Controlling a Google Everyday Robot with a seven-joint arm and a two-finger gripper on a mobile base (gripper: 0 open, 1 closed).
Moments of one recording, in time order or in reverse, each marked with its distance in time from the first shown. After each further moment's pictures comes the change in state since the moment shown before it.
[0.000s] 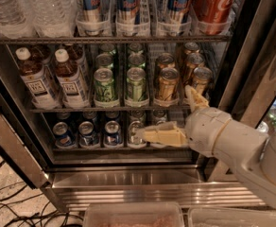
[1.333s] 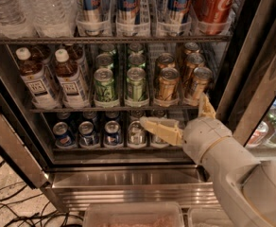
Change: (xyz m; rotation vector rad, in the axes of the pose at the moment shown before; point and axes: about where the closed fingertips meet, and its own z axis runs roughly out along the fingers) arm 0.009 -0.027 -0.009 0.311 -0.092 0.131
